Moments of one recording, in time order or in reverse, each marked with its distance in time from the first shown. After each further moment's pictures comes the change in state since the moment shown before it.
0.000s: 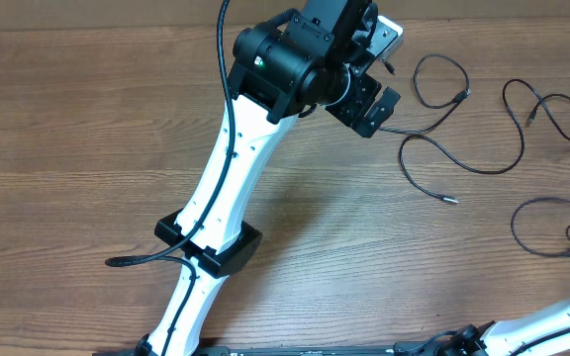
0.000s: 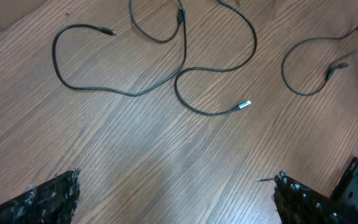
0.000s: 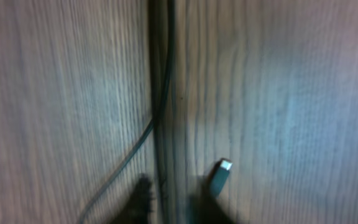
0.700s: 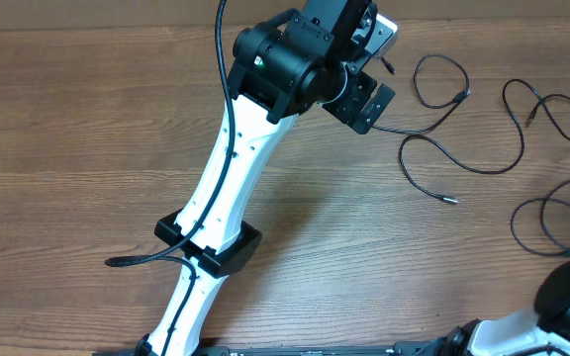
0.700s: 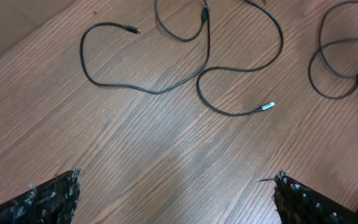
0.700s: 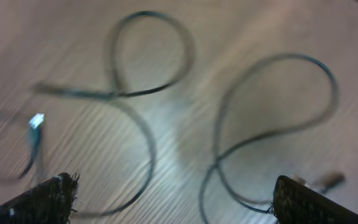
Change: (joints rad) left arm 0.005 0.000 0.000 0.000 -0.086 0.001; right arm 0.426 -0.300 0.044 0.012 -0.045 -0.273
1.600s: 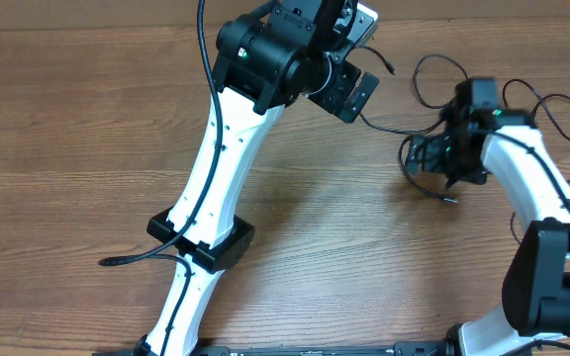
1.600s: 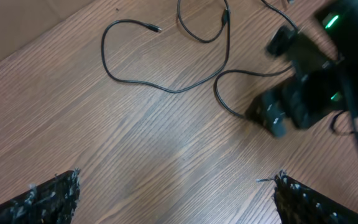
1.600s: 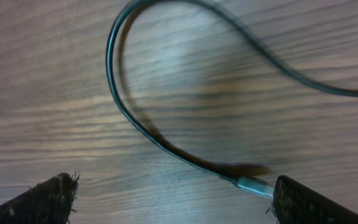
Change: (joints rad) left arm 0.045 -0.003 0.000 0.000 -0.012 -0.006; right arm 0.521 0.012 -0.441 0.159 -0.164 -0.196
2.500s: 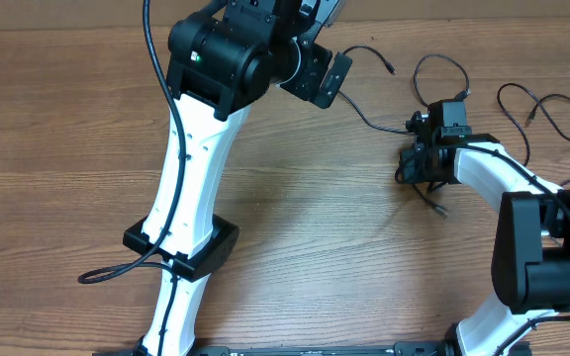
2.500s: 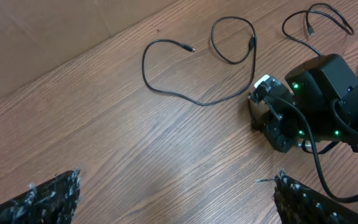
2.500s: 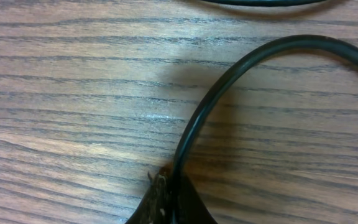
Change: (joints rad) left arm 0.065 -0.084 0.005 0.000 -0.048 -0.014; right arm 0.057 0.113 -0.163 0.389 -0.020 -0.180
